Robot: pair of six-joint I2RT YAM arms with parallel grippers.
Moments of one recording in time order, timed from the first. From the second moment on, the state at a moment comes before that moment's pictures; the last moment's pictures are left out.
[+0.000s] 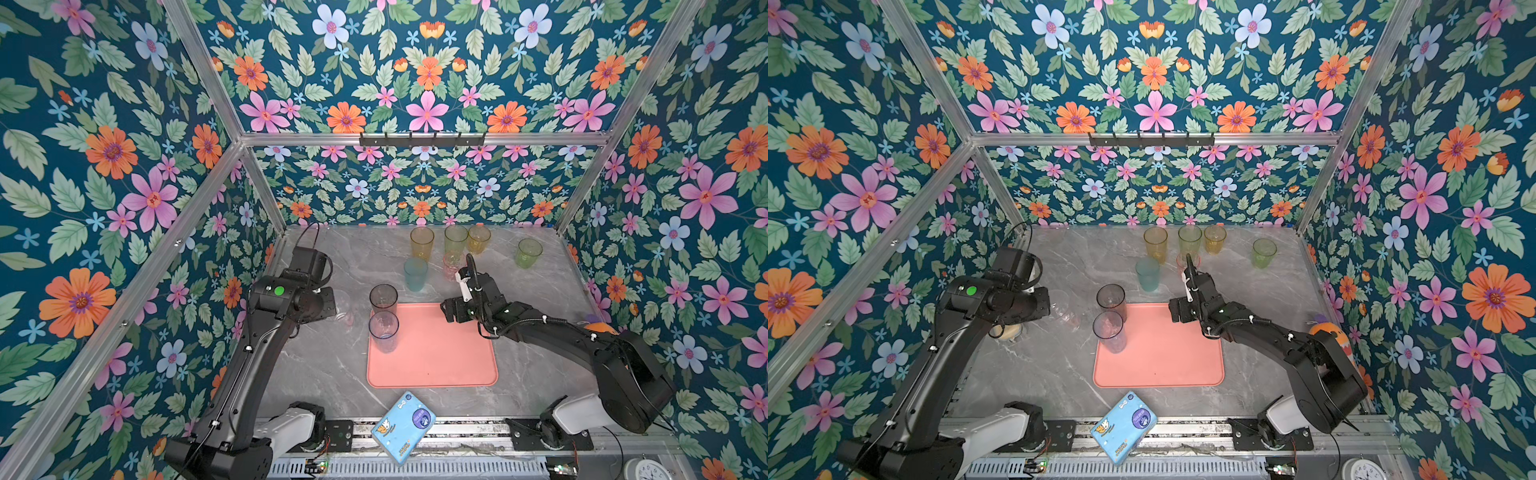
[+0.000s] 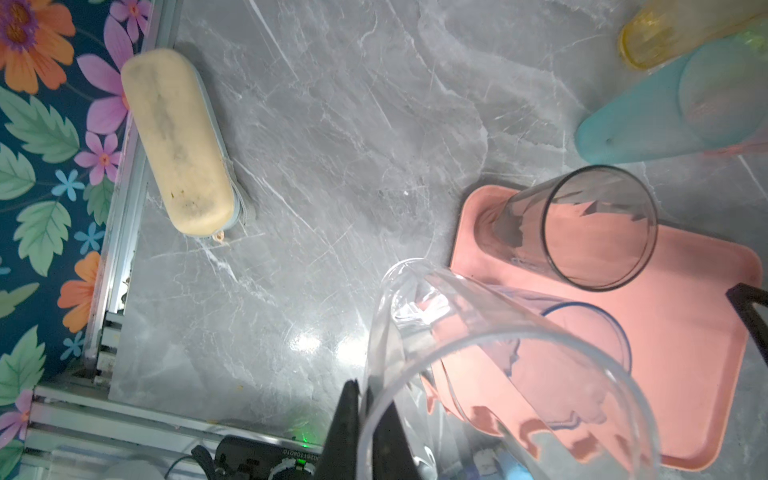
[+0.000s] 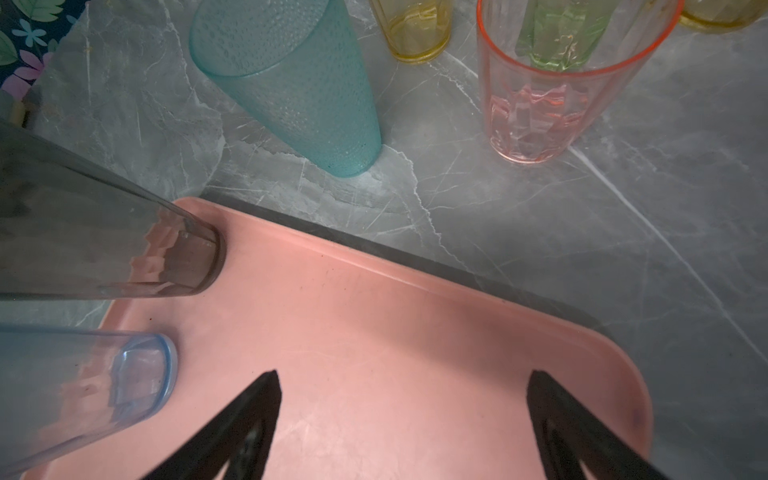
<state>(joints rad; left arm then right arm) -0.30 1.12 1.33 -1.36 -0.14 -0.42 0.58 1.47 0.82 -0.11 0.01 0.32</state>
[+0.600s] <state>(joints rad) -0.52 0.97 1.09 -1.37 -0.10 -0.55 0.58 1.49 0.83 -0.11 0.01 0.32</state>
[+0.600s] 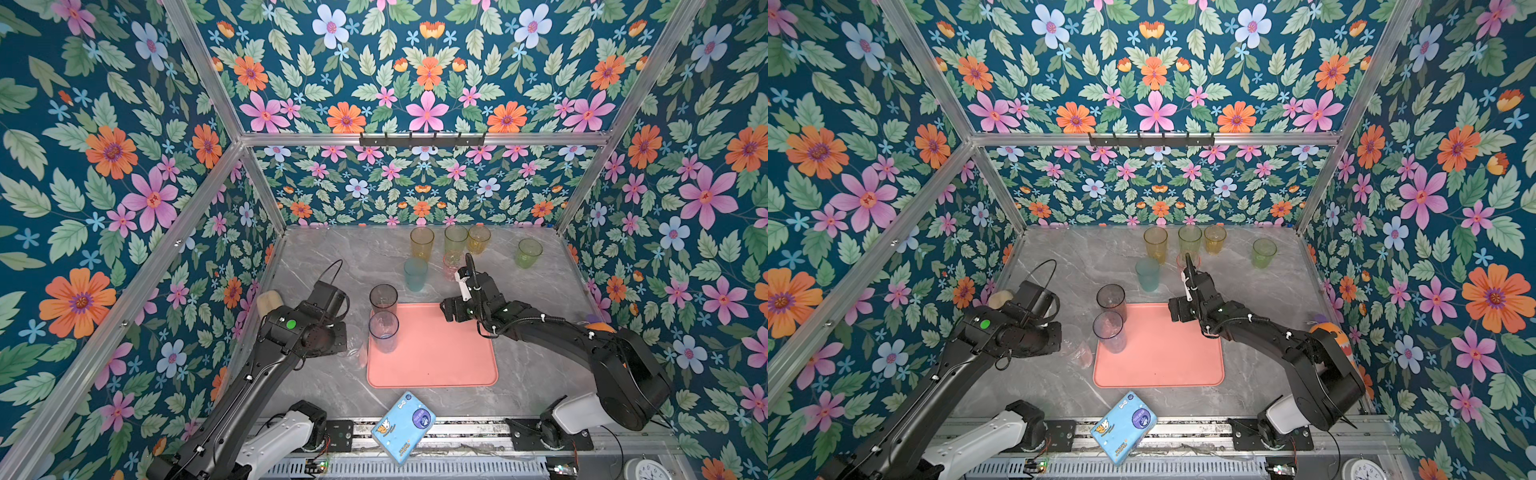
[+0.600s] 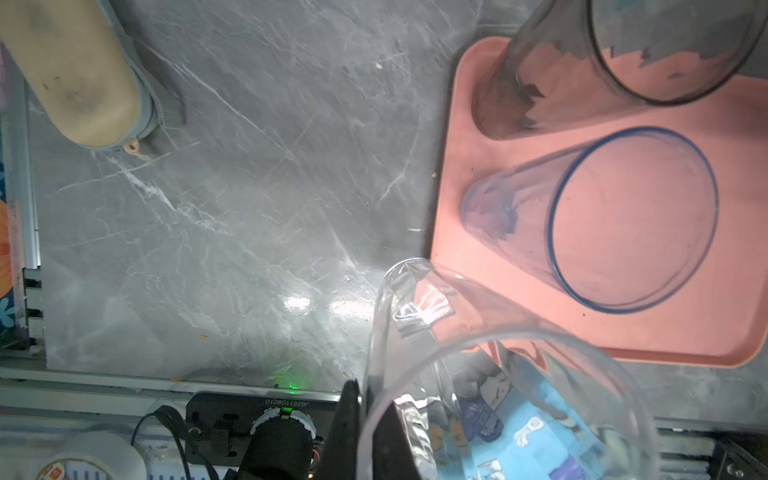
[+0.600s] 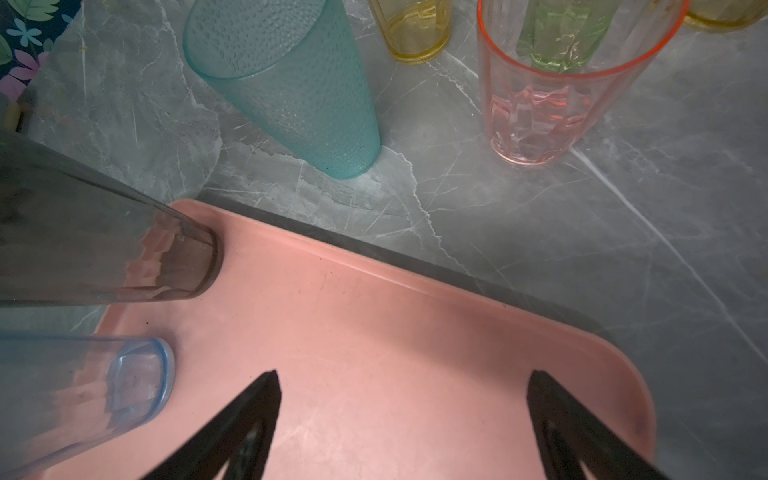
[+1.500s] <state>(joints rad) -0.91 1.10 0.99 -1.21 -0.18 -0.69 0.58 1.51 0.85 -0.11 0.00 0.32</state>
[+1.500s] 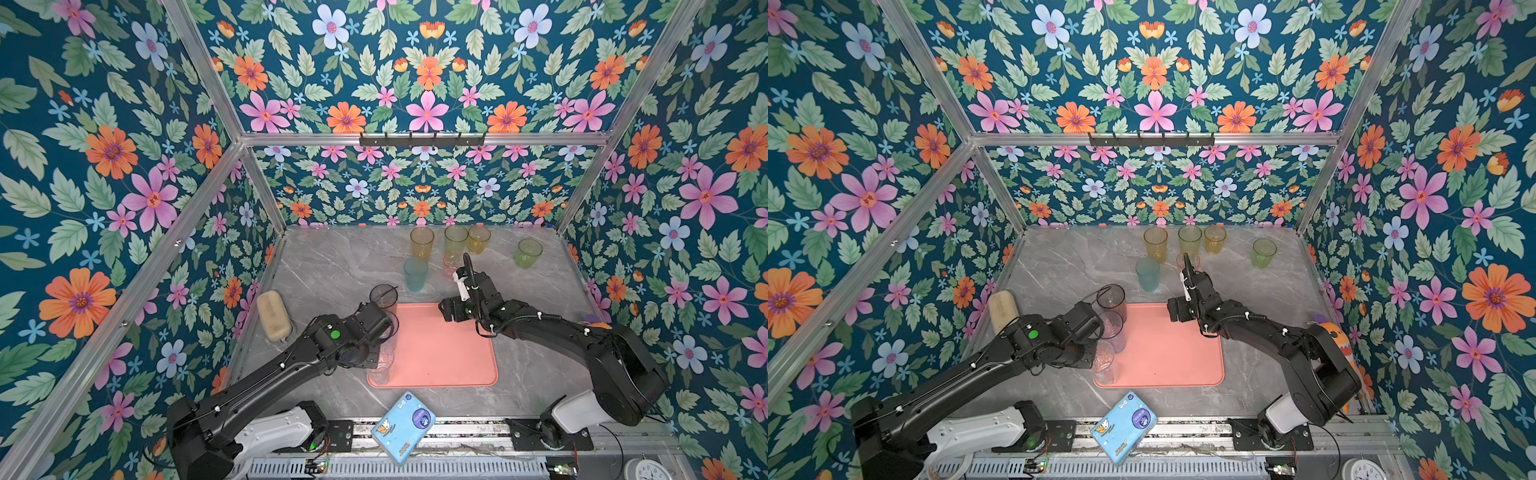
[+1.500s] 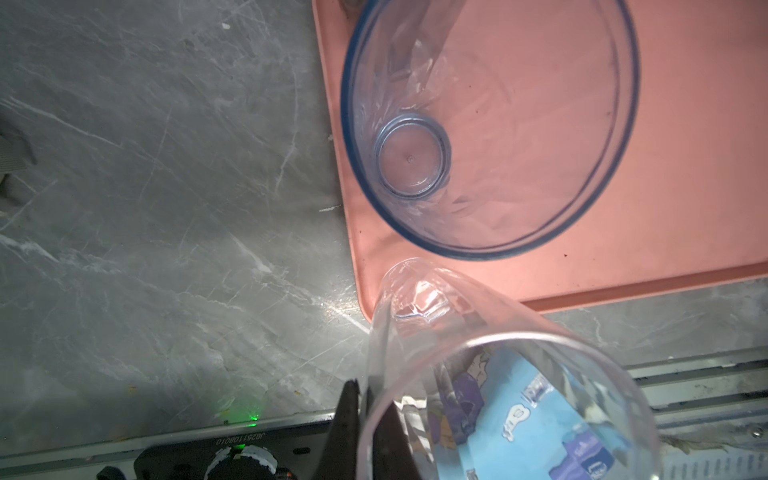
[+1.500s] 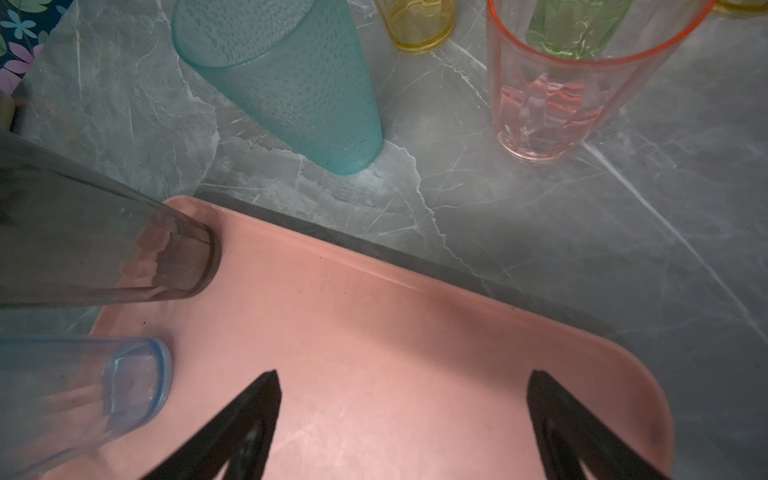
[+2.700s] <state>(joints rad) -0.93 1.13 0.93 -1.10 -0.20 -0.70 0.58 1.52 0.86 -0.12 0.00 0.32</state>
